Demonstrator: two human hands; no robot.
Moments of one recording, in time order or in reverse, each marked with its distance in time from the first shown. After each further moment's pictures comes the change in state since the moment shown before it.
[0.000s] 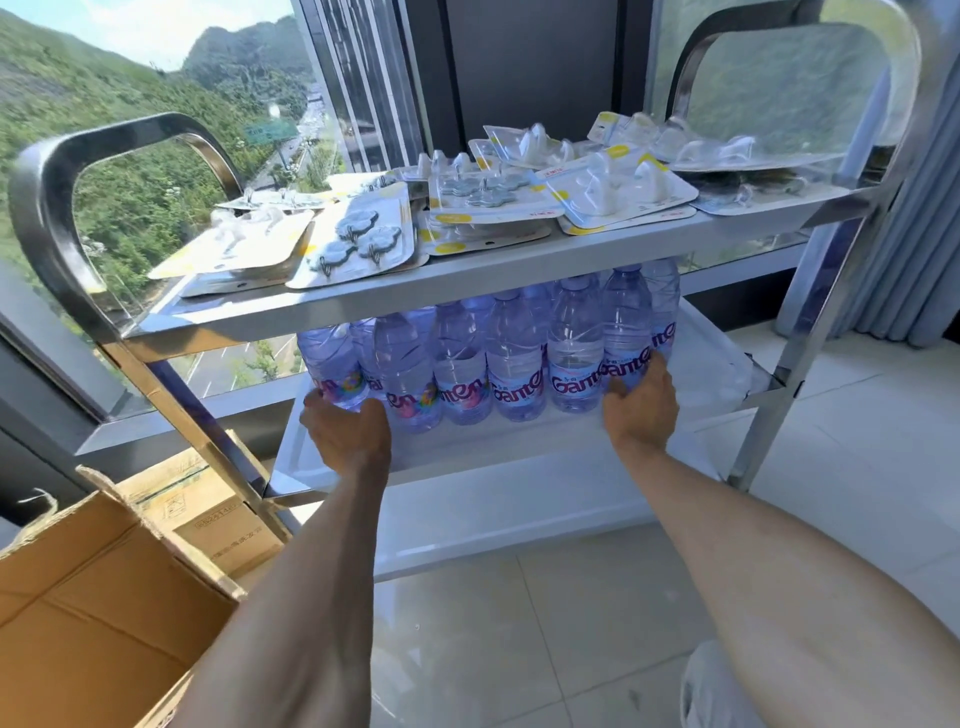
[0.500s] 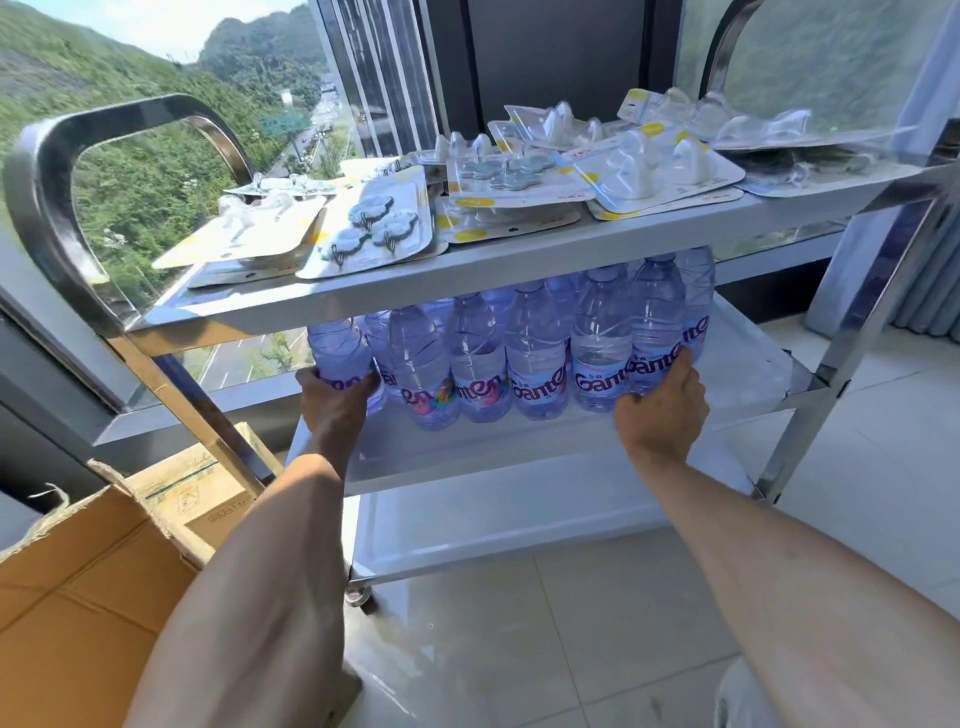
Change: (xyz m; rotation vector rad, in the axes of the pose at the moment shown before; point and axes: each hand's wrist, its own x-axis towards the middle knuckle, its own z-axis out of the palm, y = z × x) left_hand 0.072 -0.014 0.003 -0.108 -0.234 -0.012; right_hand -0.007 0.004 0.014 -0.098 0.078 -0.066
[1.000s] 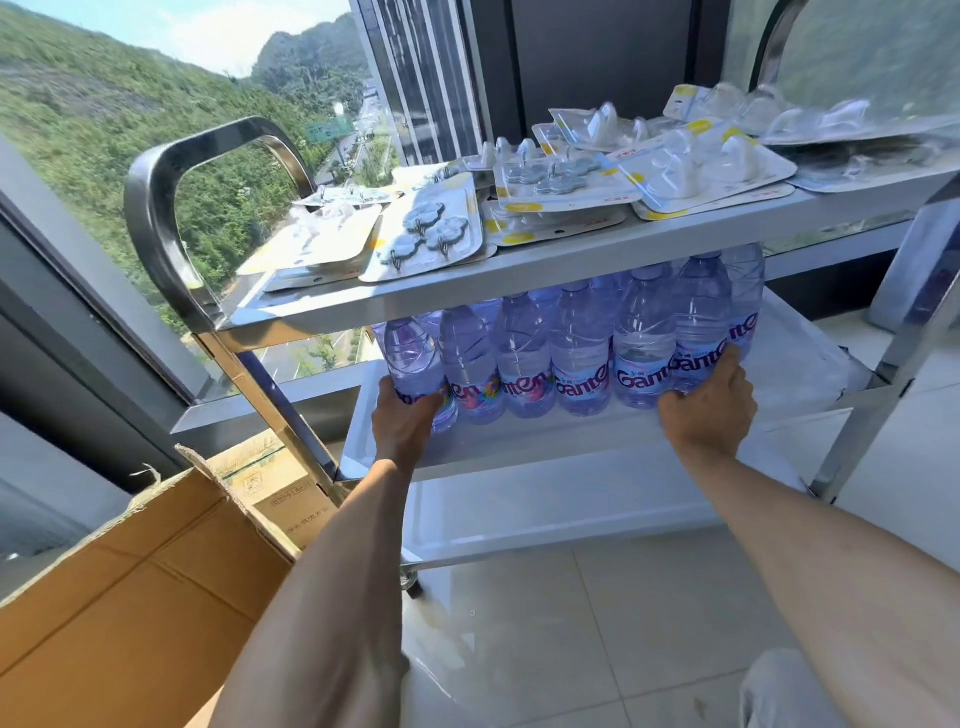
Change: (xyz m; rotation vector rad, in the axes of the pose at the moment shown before) left_hand -0.059 0.009 -0.018 0.053 -0.202 0.113; right_hand 0.000 0.000 0.000 -0.001 -0.040 0.005
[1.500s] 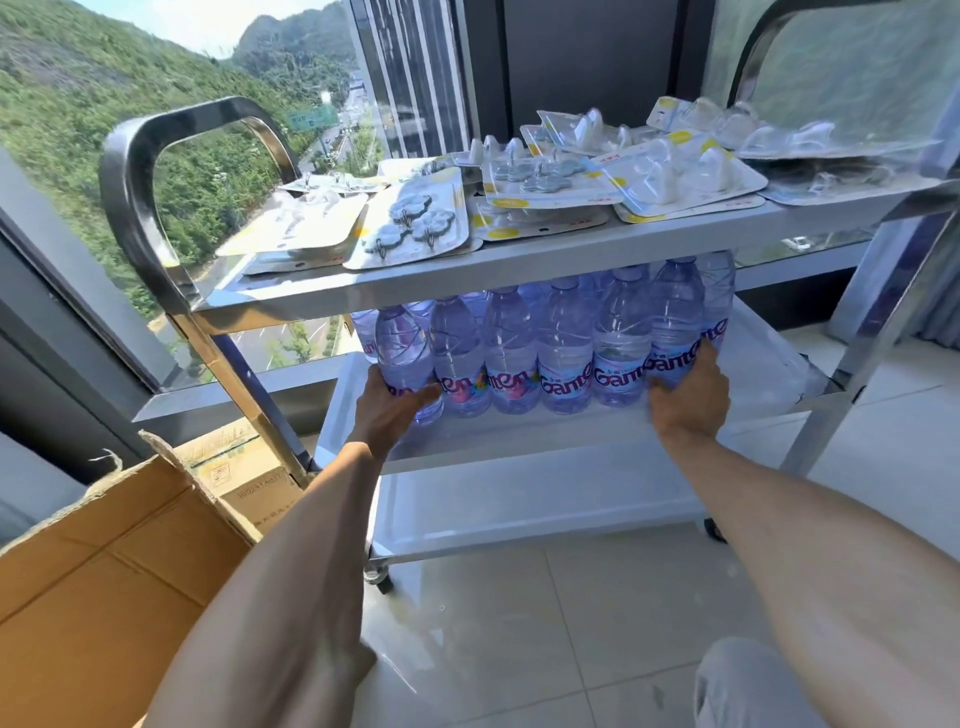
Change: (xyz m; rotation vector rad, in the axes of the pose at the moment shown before) left_hand 0.003 0.009 -0.005 0.001 -0.238 -0.015; right_hand 0.016 -0.002 -0.011 0.041 -0.046 0.047
